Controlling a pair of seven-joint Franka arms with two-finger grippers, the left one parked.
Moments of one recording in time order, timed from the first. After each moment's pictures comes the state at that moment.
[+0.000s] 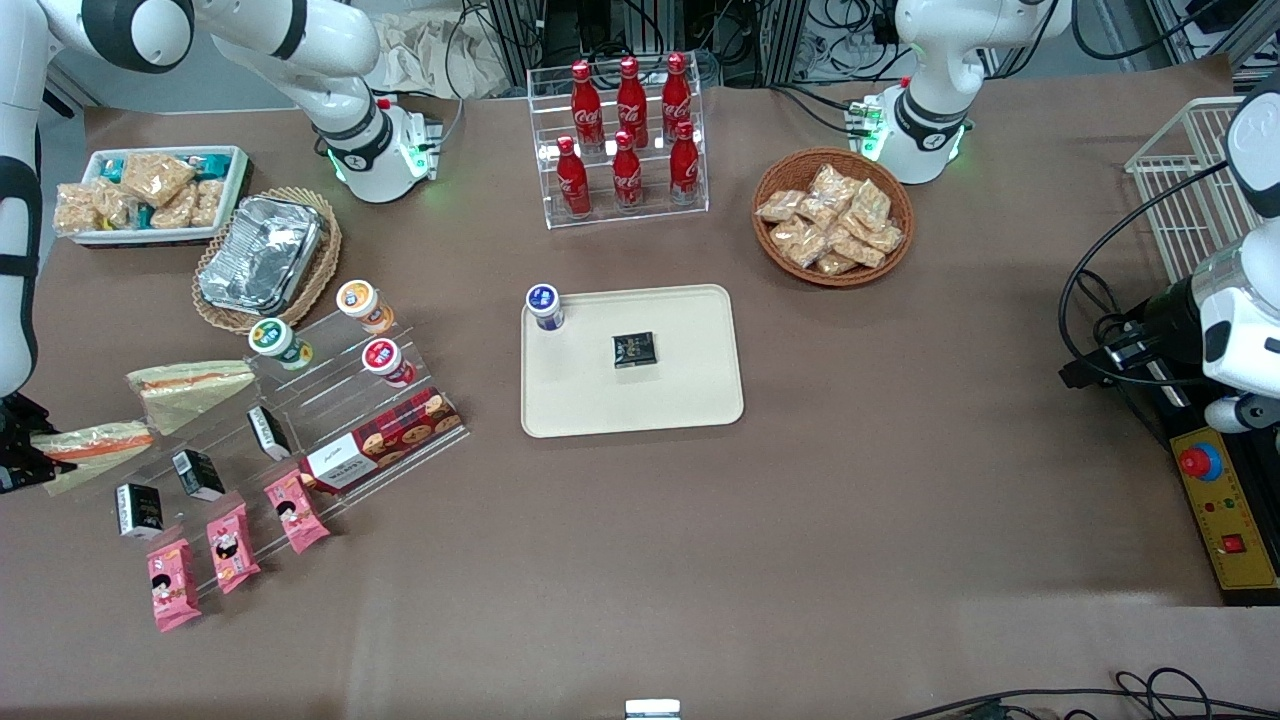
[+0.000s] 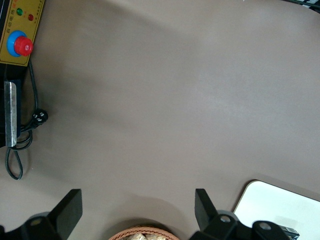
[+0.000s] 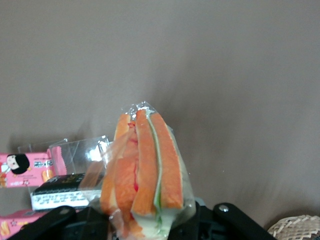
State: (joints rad) arm -0.20 0.49 -0.30 -1.58 0.09 2.06 0.69
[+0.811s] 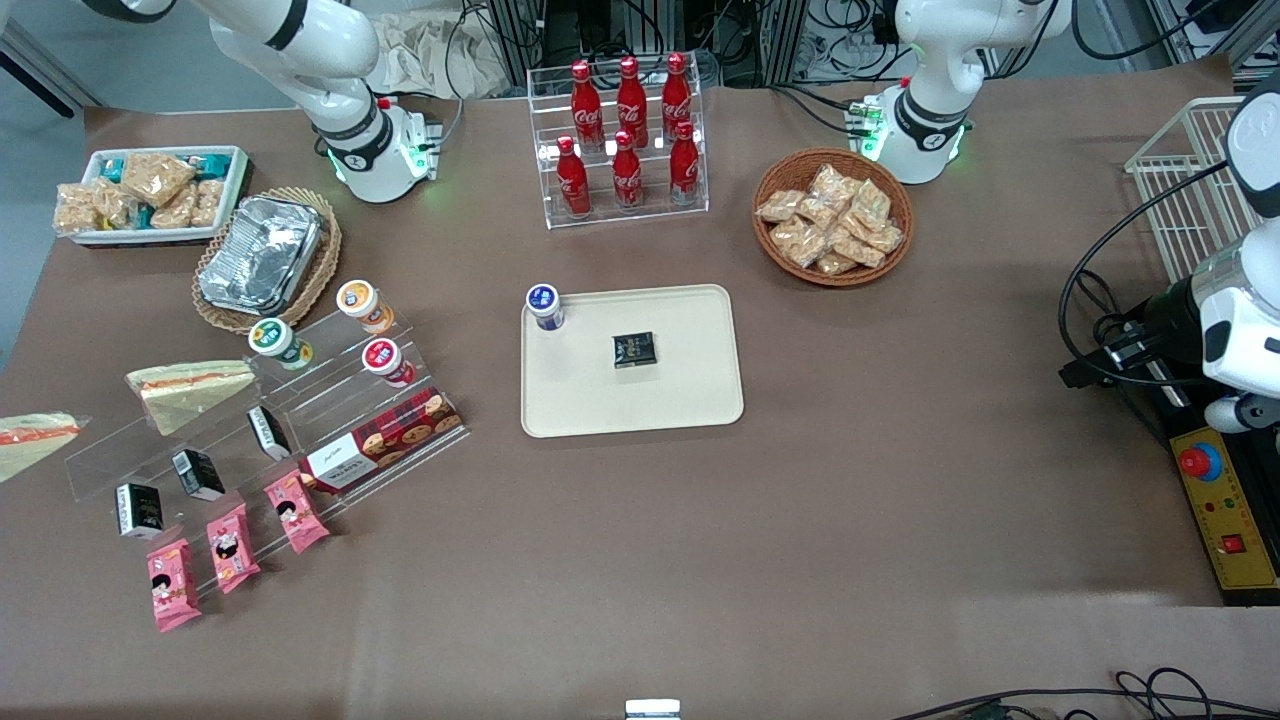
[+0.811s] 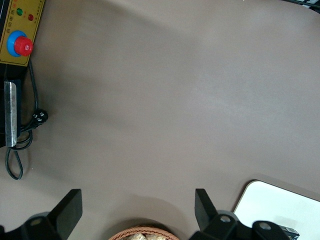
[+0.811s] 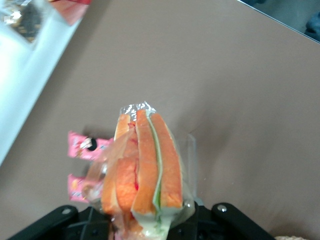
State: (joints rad) arm -0.22 0.31 -0.28 -1.56 0.15 2.04 0.50
